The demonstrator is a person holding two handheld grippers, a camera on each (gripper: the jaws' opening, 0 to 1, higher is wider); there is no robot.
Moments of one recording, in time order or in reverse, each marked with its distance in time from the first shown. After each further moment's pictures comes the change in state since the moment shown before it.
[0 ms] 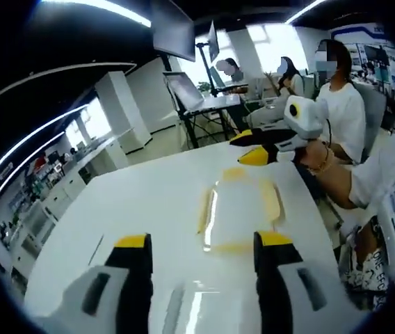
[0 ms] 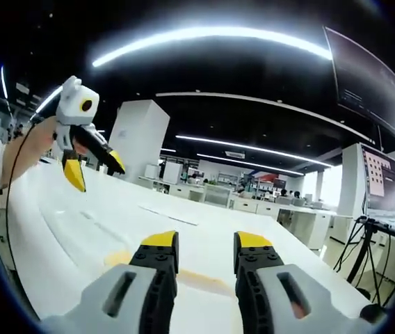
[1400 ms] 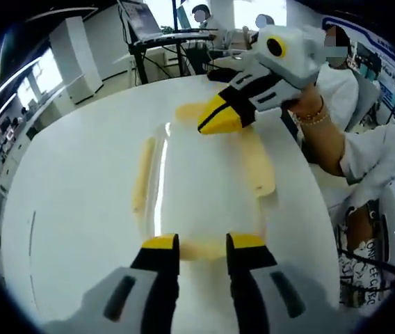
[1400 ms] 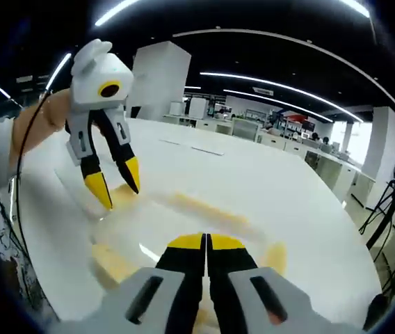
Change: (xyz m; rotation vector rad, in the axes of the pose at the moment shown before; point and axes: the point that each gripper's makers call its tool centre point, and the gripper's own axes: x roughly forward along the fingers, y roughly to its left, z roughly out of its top) left arm 0.075 -0.046 -0.065 -0.067 0.324 -0.266; right arm 0.009 0.023 -0.083 0.023 0.469 0.205
